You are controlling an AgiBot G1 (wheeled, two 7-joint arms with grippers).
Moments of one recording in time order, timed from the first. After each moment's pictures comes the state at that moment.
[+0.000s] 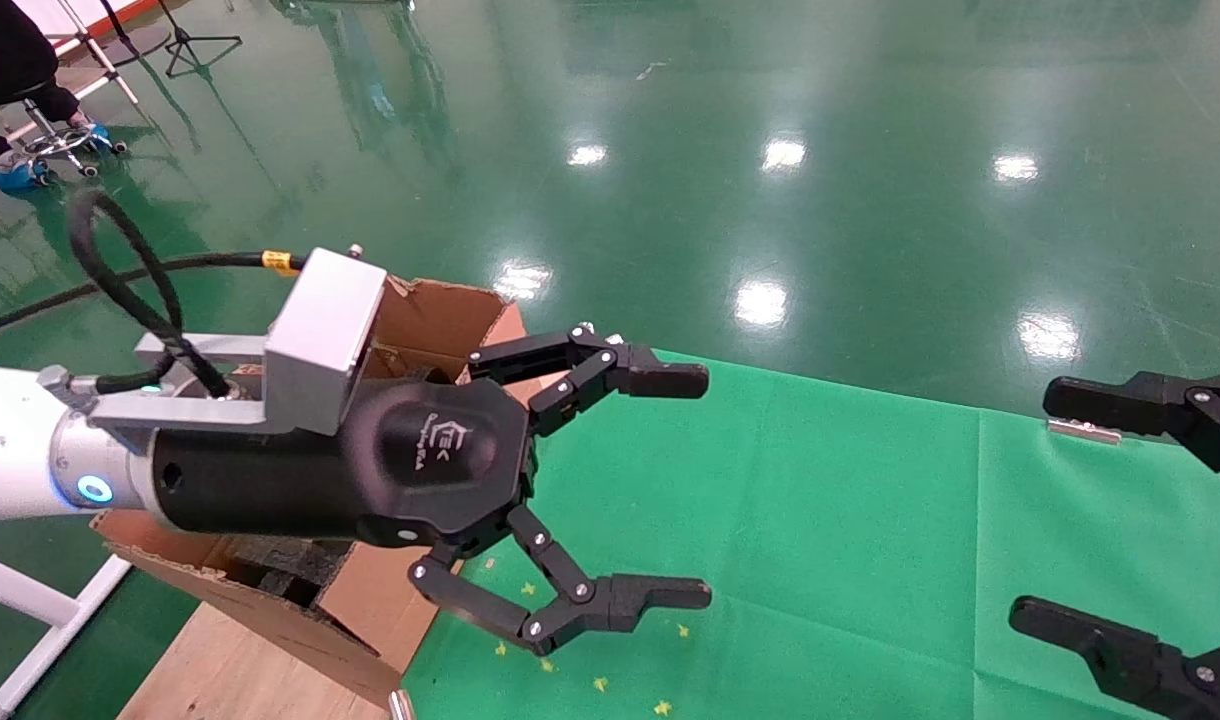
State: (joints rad) left arm -1.07 0.61 0.27 -1.29 0.72 1.50 -0.19; right arm 1.08 -0.58 -0.34 1.24 -0.68 -1.46 0.15
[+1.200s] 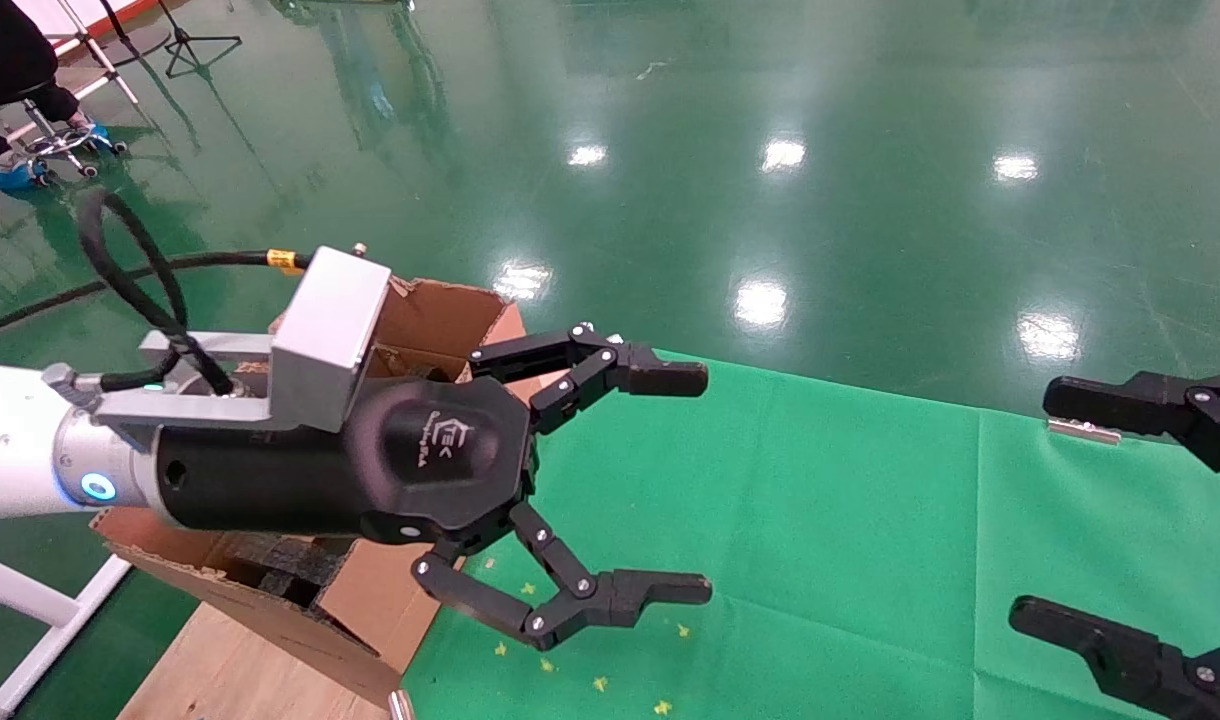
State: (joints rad) left arm -1.07 0.61 0.28 -1.28 0.73 1.49 -0.19; right arm 1.08 -0.58 -0.34 1.24 -0.68 -1.46 0.15
